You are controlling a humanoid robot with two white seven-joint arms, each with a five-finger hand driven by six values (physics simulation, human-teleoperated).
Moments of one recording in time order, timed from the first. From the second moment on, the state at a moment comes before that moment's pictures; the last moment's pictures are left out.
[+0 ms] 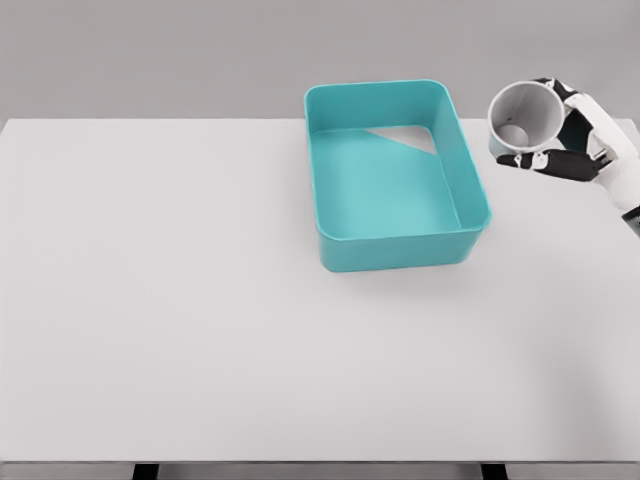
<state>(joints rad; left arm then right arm) -0.06 0.00 -0.13 -0.08 0.03 0.01 -0.17 -0.35 -0.48 -0.01 -1.36 -0.36 -0.23 0.61</state>
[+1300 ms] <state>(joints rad) -0.06 0.00 -0.13 -0.08 0.03 0.01 -0.17 -0.50 -0.44 0.18 -1.50 -0.05 -0.23 0.61</state>
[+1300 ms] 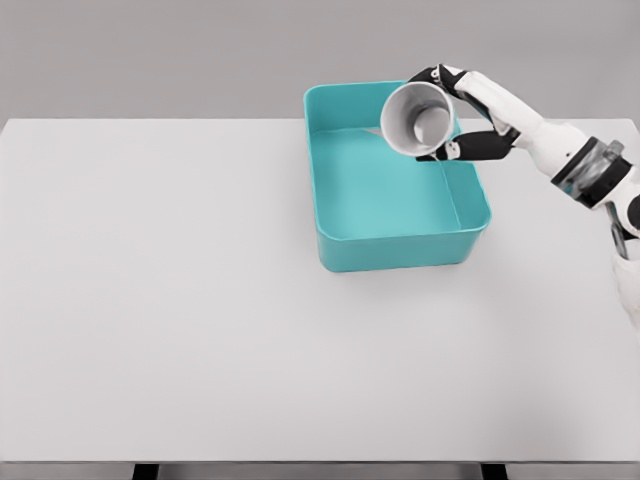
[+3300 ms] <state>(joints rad) -0.06 0.00 -0.13 -0.08 0.03 0.01 -0.17 -0.61 -0.47 0.38 -1.45 0.16 -0.08 0.61</state>
